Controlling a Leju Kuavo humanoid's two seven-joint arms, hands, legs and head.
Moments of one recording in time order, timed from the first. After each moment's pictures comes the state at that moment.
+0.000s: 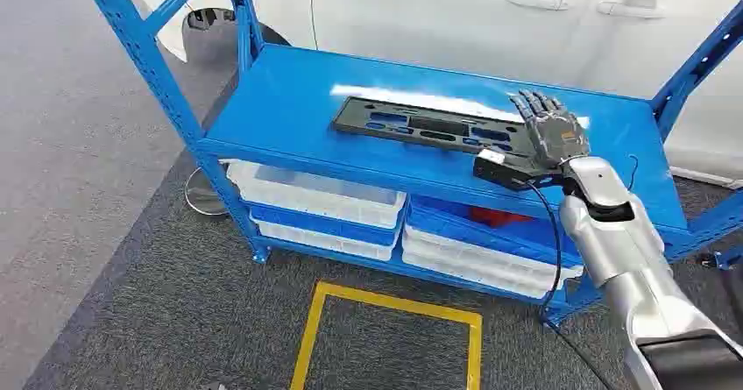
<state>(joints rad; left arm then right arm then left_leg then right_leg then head) -0.13 -0.18 1.11 -0.22 -0.76 -0.03 -0.28 -0.74 -0.35 0.26 -0.95 1.26 -0.18 -0.24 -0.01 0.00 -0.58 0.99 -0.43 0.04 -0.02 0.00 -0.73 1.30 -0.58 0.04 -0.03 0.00</state>
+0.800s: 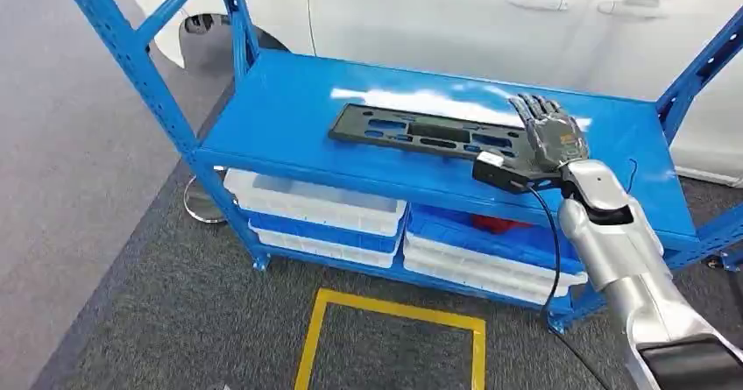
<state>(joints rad) -0.13 -0.18 1.10 -0.22 -0.77 -0.03 -0.27 -0.71 -0.36 0.26 -0.99 1.25 -0.18 -0.23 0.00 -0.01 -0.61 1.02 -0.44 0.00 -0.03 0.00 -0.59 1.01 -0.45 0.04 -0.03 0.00</state>
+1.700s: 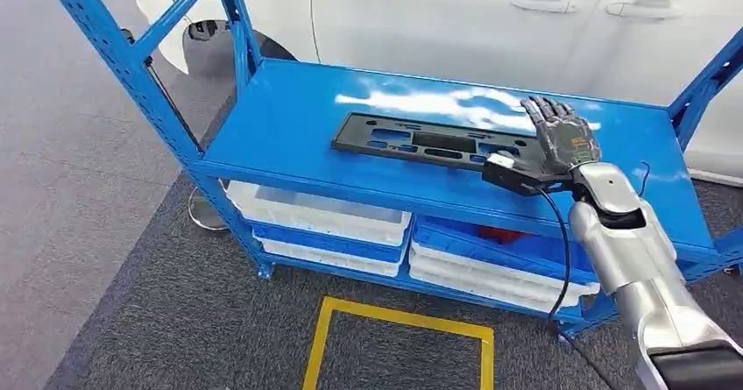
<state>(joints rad) -0.13 -0.19 1.10 -0.22 -0.77 -0.03 -0.27 -0.69 -0.38 0.24 -1.01 1.24 -0.16 -0.23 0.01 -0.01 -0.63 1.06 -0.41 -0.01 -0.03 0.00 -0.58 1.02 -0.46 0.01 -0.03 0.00</state>
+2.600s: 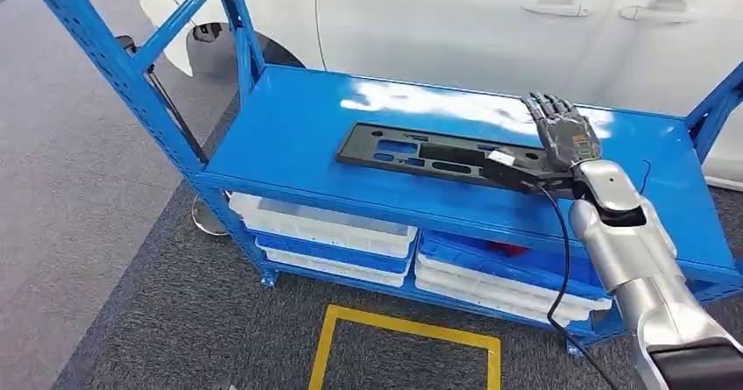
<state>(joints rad) -0.13 -0.19 1.09 -0.22 -0.77 -0.03 -0.27 -0.70 -0.38 0.24 -1.00 1.24 -0.18 -0.23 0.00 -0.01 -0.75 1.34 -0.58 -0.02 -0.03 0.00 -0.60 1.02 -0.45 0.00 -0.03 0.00</state>
